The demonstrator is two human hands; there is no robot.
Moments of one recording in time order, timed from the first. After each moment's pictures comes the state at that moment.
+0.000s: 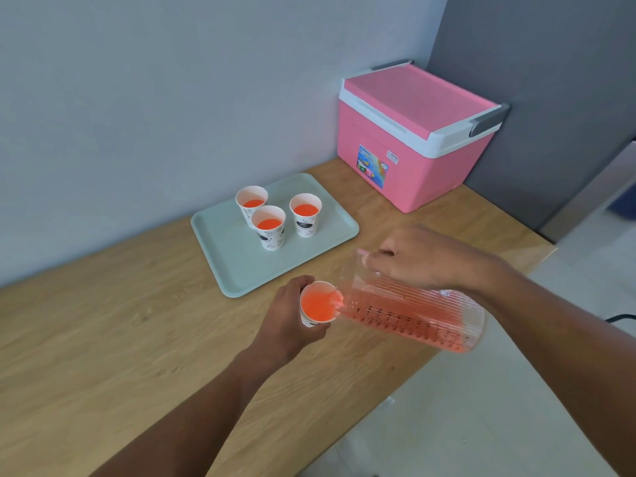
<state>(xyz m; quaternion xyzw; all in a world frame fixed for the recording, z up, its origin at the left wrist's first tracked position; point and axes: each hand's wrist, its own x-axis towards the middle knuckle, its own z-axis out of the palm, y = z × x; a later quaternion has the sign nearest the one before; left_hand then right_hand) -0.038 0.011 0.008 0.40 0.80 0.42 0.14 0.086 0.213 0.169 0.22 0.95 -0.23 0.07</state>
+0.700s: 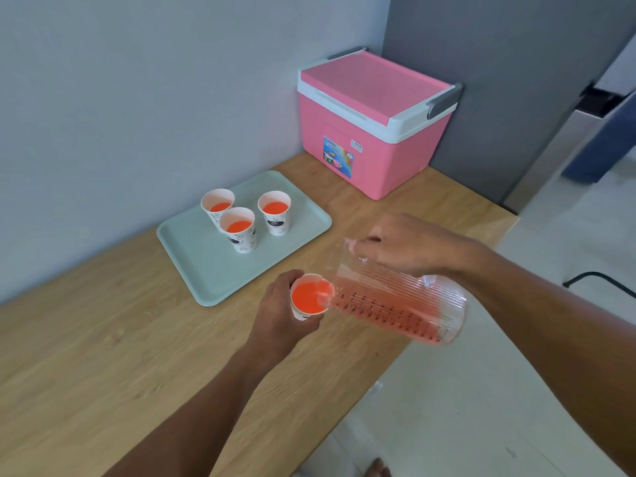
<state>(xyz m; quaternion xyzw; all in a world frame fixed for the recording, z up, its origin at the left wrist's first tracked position) -0.031 0.029 0.005 0.42 0.80 0.41 0.16 0.108 0.216 0.176 0.29 0.91 -0.28 0.06</state>
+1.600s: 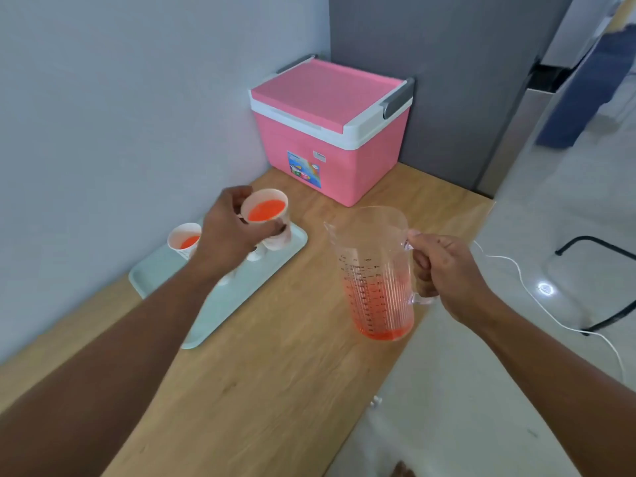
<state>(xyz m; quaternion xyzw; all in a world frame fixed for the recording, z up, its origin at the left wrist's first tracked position) -0.122 0.136 0.131 0.40 0.79 0.45 0.14 0.188 0.243 0.118 0.38 0.60 -0.64 -0.30</state>
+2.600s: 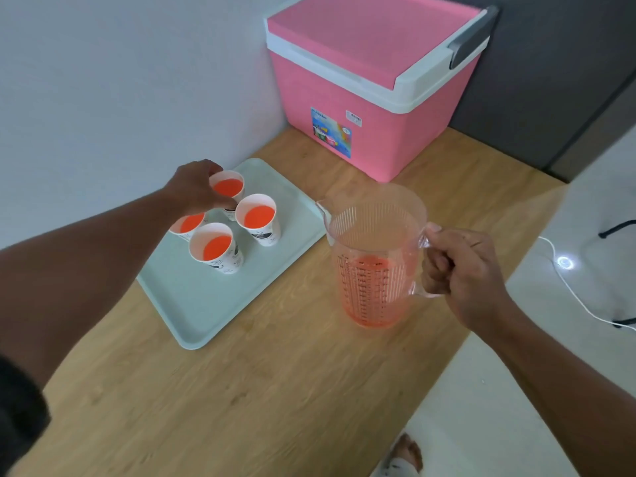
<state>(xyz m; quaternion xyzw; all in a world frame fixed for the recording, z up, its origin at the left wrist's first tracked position) -0.312 0.196 0.060 0.39 0.90 0.11 0.16 0.118 0.273 0.074 0.32 0.54 -0.70 -0.33</state>
